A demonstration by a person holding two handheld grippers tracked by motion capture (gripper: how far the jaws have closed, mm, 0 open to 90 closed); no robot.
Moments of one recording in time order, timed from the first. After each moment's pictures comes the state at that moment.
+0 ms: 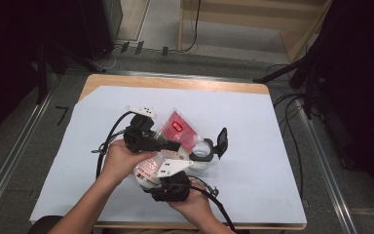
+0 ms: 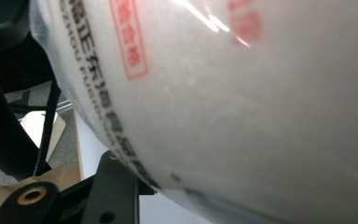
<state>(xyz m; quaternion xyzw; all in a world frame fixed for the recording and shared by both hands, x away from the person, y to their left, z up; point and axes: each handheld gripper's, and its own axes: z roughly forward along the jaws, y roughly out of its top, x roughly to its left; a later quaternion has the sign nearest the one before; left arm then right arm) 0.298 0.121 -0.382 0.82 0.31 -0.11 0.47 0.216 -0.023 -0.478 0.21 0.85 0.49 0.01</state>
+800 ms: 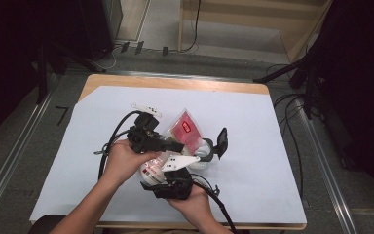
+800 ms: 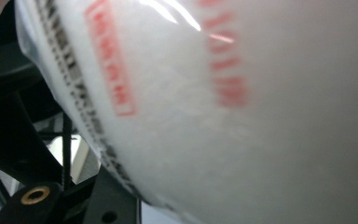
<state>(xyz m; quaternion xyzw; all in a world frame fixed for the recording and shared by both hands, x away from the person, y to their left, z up) 0.297 0.111 -0.377 0.82 0.35 -0.13 0.44 0.221 -0.029 -0.475 0.25 0.82 0.51 -0.04</state>
